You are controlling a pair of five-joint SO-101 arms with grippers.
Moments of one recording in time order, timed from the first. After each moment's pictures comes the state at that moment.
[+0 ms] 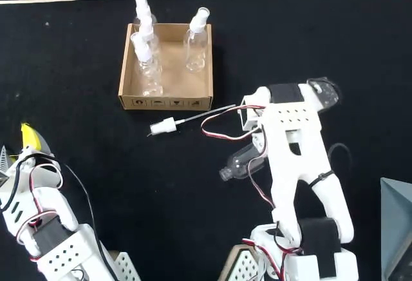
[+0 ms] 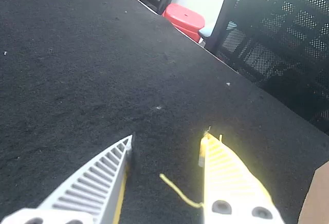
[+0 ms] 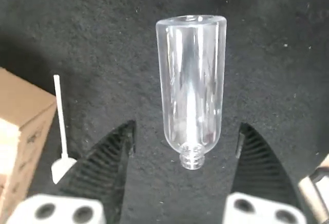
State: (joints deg) left arm -42.1 -103.7 96.1 29.9 17.7; right arm -6.1 -14.4 26.2 81.4 -69.5
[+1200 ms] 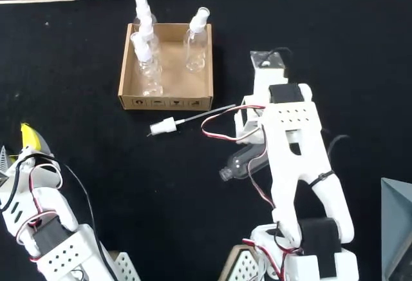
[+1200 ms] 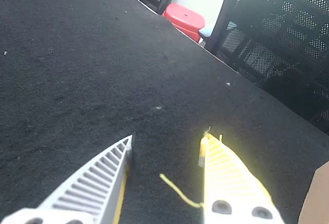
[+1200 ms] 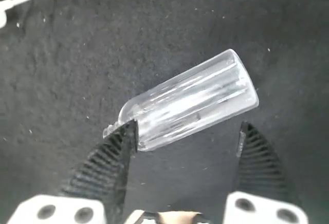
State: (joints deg) left arm -42.1 -103.7 96.1 29.9 17.7; right arm -6.1 -14.4 26.2 82.2 -3.9
